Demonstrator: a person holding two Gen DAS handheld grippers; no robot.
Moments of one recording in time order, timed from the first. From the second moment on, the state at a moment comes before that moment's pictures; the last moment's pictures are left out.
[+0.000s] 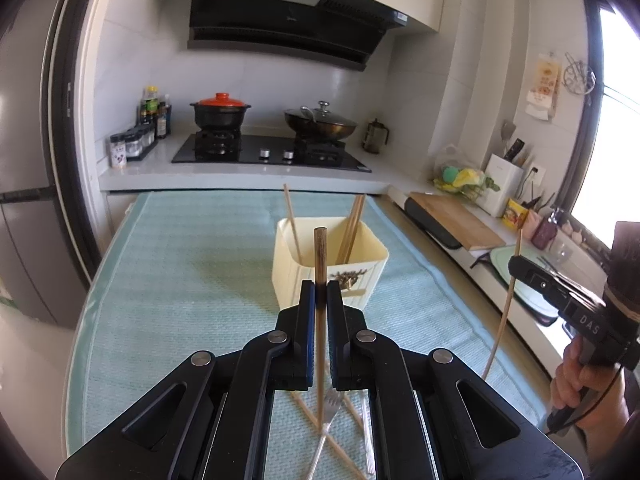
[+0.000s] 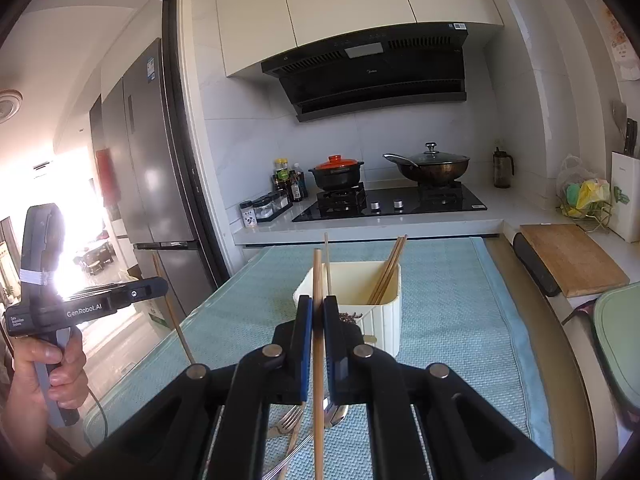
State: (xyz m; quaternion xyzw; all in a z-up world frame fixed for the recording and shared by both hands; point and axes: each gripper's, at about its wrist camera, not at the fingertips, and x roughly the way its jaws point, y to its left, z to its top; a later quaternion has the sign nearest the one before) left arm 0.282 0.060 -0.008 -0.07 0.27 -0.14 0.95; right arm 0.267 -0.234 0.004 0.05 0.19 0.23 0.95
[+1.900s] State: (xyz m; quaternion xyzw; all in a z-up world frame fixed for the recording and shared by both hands) left arm 0.438 0.032 -0.028 -0.04 0.32 -0.09 0.94; right arm 0.501 -0.213 -0.026 0.05 0.32 0.18 0.93
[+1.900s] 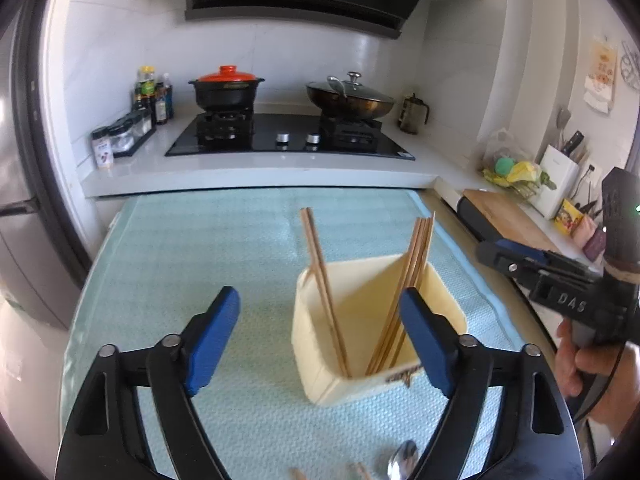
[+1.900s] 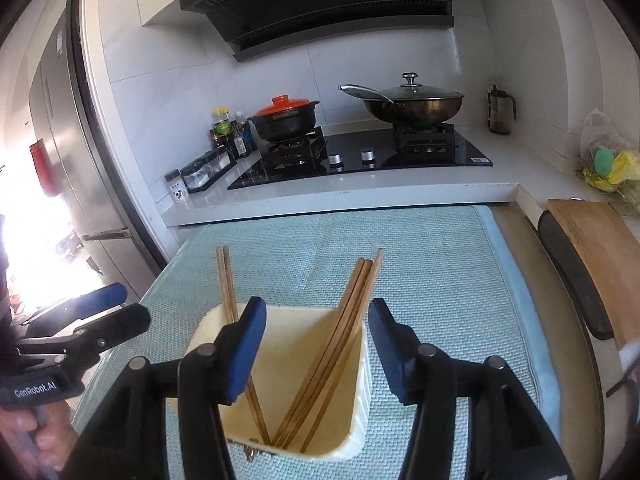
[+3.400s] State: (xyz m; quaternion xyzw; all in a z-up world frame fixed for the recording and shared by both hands) left arm 0.332 -0.031 -0.207 0.17 0.45 -0.23 0.85; right arm 0.184 -0.273 -0.123 0.03 0.36 0.10 0.93
